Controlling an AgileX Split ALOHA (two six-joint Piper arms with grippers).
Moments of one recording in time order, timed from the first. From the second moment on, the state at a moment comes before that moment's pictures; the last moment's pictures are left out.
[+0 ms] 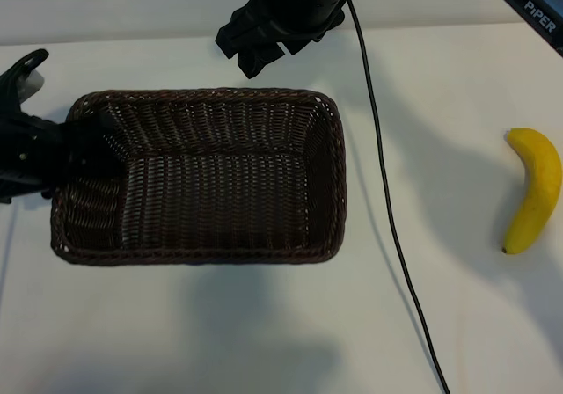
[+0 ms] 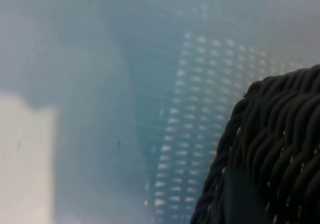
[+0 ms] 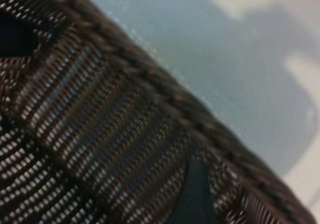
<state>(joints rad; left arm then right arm) 0.09 1.63 -0.83 -0.73 0.54 0.29 0.49 2.13 -2.16 0.20 1.22 -0.09</state>
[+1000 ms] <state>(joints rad) -0.05 1.87 -1.08 -0.78 0.47 0.24 0.49 2.13 -2.16 0.20 1.22 -0.09</state>
